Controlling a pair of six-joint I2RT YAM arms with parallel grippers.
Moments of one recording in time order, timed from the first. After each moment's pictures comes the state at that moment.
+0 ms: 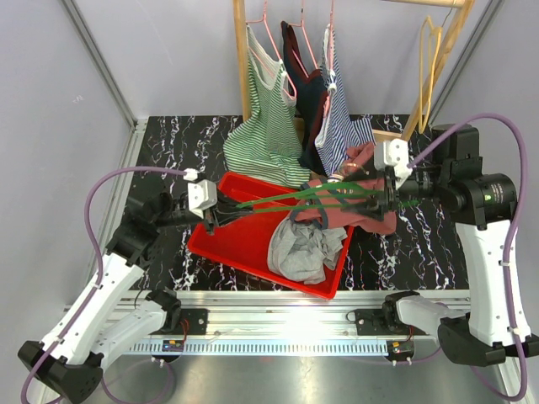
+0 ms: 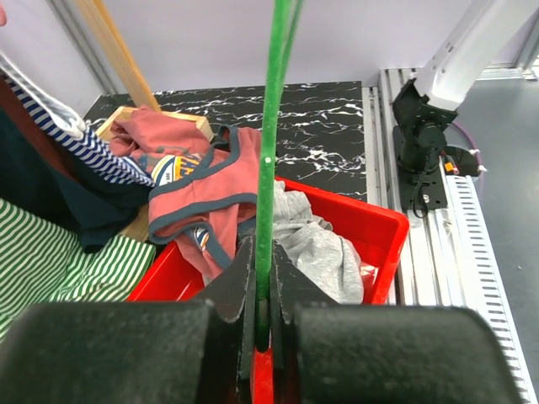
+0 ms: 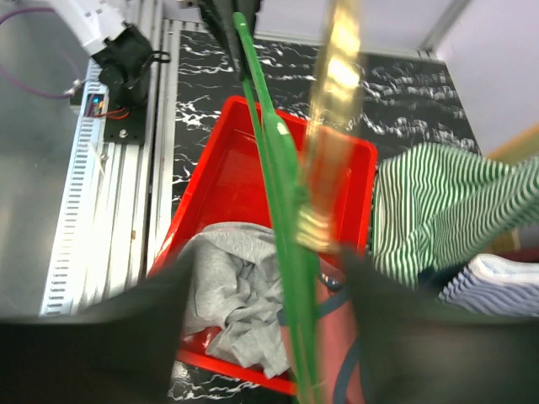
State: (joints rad) left arm -0.46 0.81 0.90 -0.14 0.97 0.18; right arm 0.19 1.13 1.72 -1.27 -1.16 -0.90
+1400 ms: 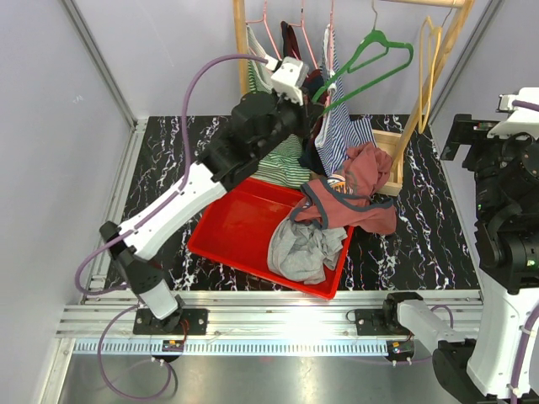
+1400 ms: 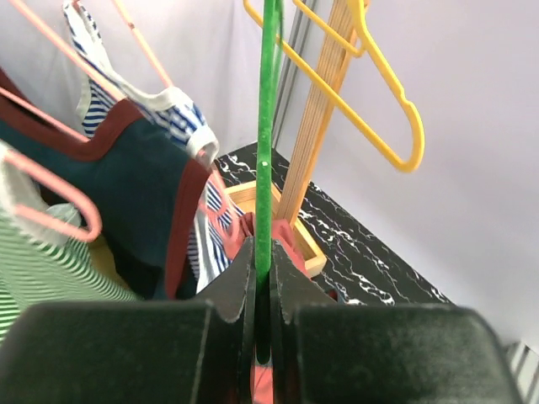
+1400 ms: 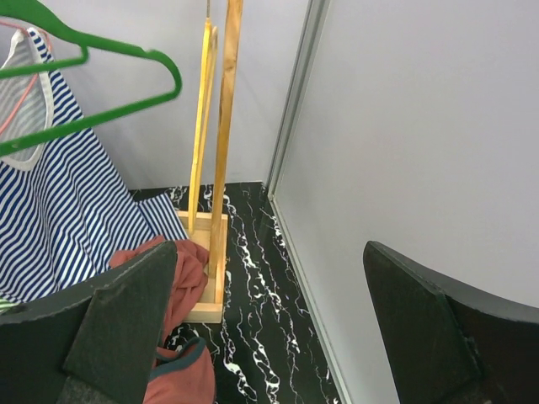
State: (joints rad) left arm -0.85 1.62 1.84 -0.17 -0.09 -0.22; right arm 0.06 0.96 1.80 -0.79 0.33 -0.20
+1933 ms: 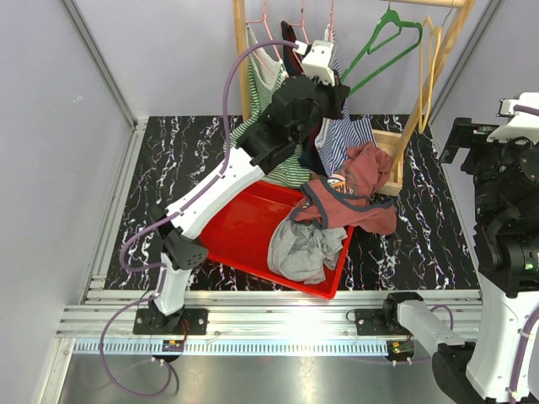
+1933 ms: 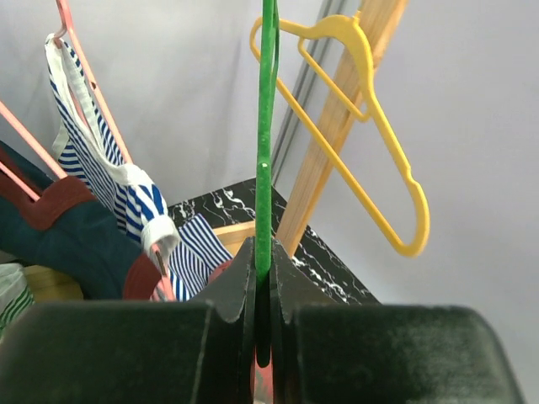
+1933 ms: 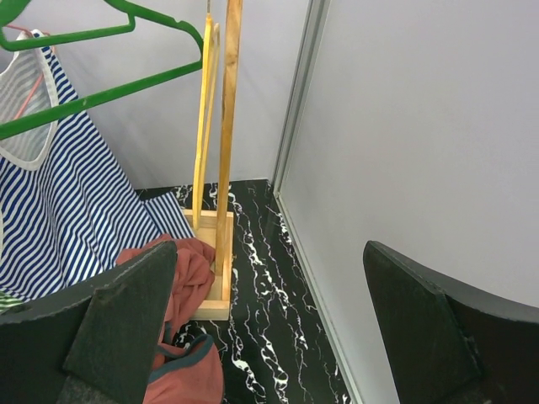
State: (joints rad) left arm -0.90 2.00 2.36 -0.28 -0.23 -0.27; right arm 0.05 0.94 1.77 -0.78 0.32 -0.17
